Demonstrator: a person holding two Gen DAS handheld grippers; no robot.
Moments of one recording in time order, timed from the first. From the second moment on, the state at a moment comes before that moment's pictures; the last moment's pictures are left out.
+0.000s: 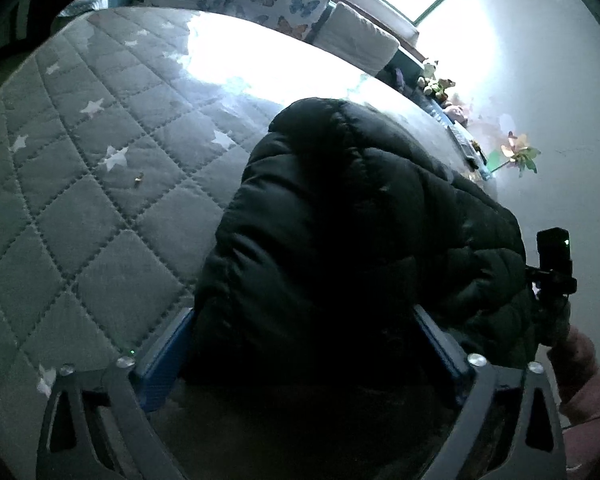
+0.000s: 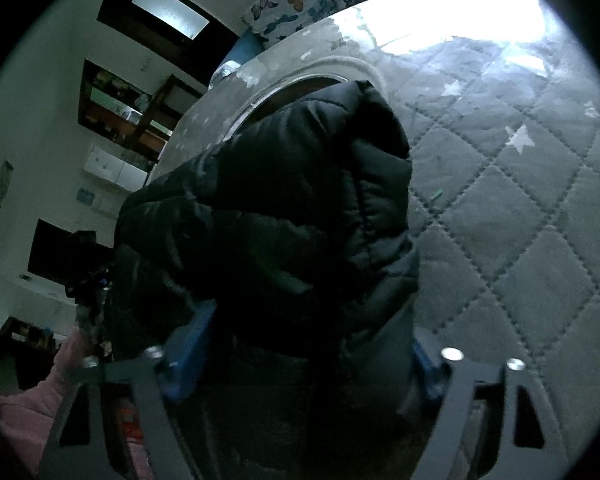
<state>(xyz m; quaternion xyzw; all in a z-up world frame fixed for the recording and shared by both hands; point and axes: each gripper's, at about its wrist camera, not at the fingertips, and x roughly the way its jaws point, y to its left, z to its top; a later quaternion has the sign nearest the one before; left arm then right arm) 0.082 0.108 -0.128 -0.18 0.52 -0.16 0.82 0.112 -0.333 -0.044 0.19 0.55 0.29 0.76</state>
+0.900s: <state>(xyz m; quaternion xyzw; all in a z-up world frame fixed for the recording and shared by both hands) 0.056 0.027 -0.051 -0.15 0.44 -0.11 0.88 0.094 -0.318 0.006 0.23 0.46 0.32 0.80</state>
